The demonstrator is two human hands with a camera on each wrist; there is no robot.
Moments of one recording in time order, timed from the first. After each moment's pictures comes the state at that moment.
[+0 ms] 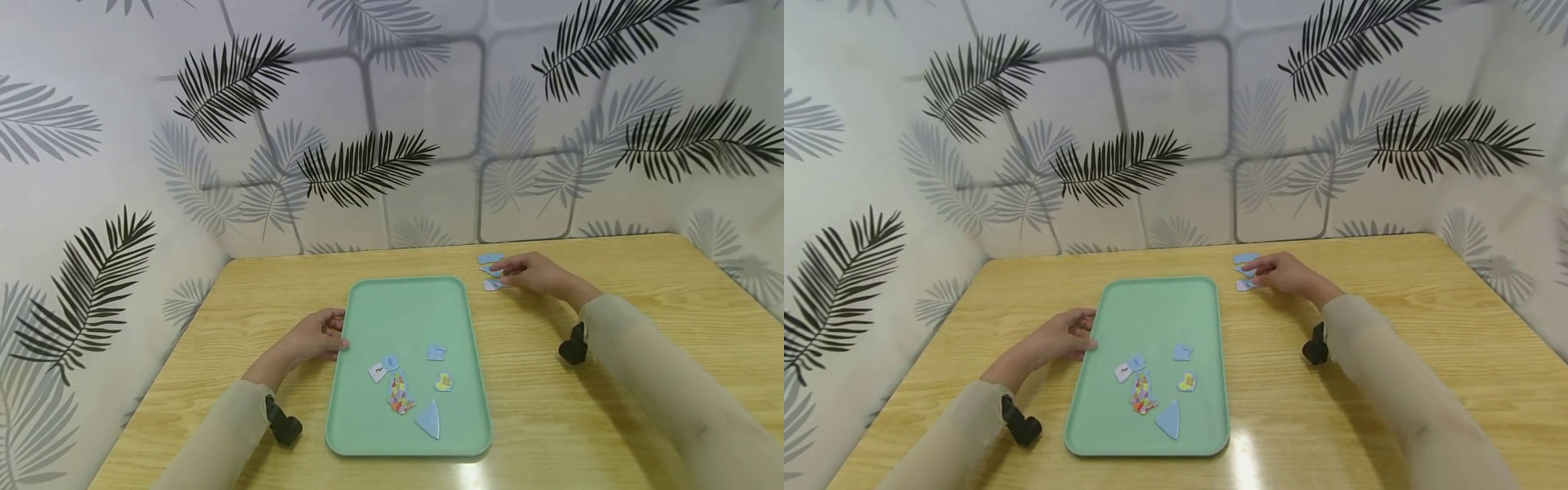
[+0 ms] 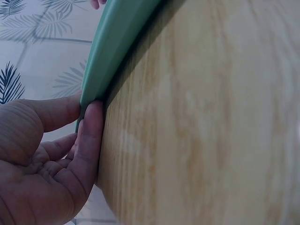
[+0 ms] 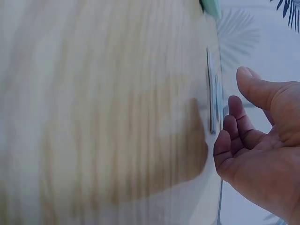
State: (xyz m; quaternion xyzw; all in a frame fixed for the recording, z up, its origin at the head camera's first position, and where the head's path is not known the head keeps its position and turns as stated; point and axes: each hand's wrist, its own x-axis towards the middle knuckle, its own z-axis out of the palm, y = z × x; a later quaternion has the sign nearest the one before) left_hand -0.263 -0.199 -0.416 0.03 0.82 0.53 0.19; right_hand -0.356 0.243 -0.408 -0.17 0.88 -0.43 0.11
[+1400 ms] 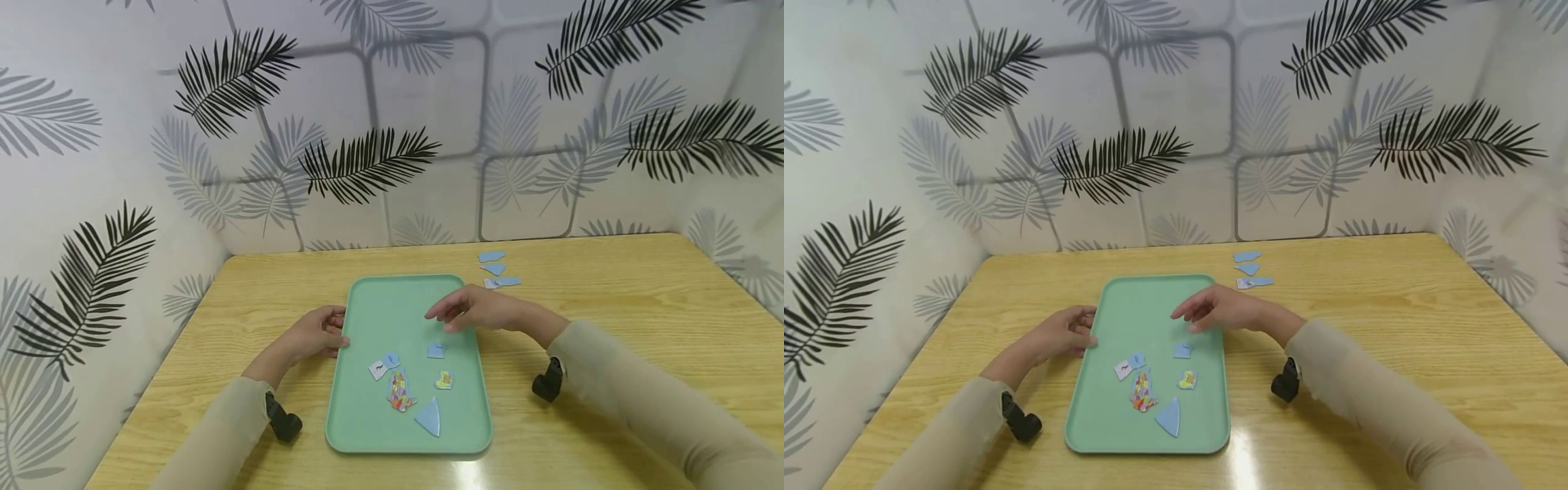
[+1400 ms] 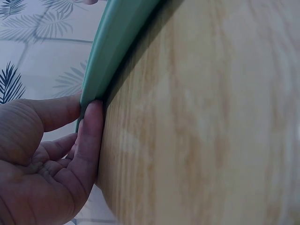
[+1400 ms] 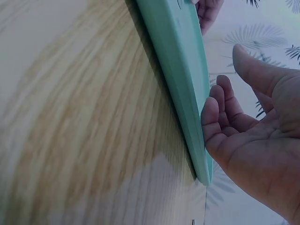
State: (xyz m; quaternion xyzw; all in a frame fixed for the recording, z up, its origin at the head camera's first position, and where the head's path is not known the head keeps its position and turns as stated) left_hand -0.262 -0.200 -0.416 0.03 0.82 0.53 0.19; right_hand -0.297 0.145 -0.396 -0.33 0.79 -0.45 0.25
